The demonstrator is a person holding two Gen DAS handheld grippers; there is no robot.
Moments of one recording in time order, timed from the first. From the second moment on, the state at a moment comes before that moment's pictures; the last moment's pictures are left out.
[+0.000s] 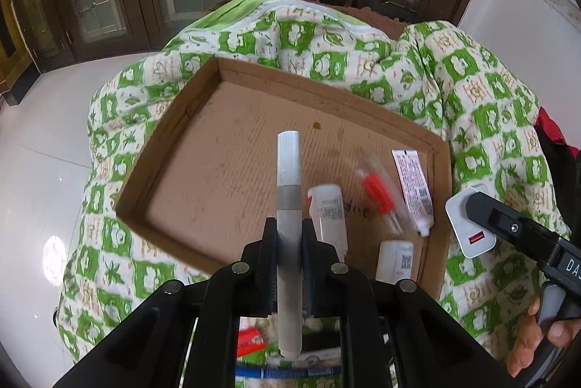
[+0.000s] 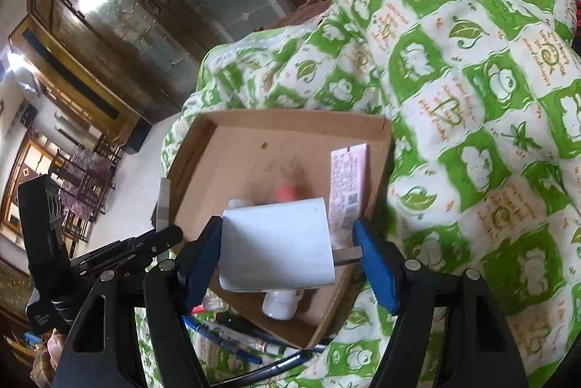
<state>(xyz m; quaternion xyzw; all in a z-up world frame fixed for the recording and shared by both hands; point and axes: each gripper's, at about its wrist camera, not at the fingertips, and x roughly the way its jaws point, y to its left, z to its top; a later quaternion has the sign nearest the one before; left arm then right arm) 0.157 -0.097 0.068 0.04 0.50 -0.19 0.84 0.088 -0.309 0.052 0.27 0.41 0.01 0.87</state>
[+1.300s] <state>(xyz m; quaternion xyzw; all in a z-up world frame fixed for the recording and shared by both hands) 0.193 -0.083 0.004 0.01 0.54 -0.17 0.82 0.207 -0.281 -0.001 0.27 0.48 -0.01 0.84</state>
